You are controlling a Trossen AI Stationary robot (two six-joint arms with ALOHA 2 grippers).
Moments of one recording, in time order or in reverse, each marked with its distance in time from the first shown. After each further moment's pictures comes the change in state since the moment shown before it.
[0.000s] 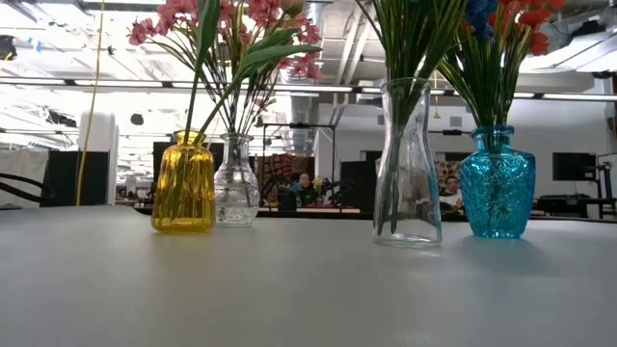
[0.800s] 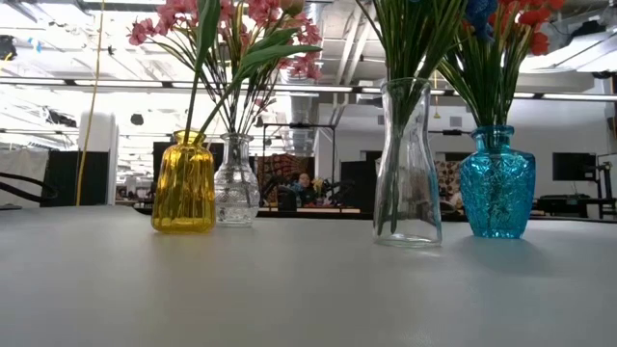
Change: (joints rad) left arm -0.086 0.000 0.000 -0.488 -0.004 -0.286; right arm 0.038 -0.069 0.001 -0.013 -0.002 0.012
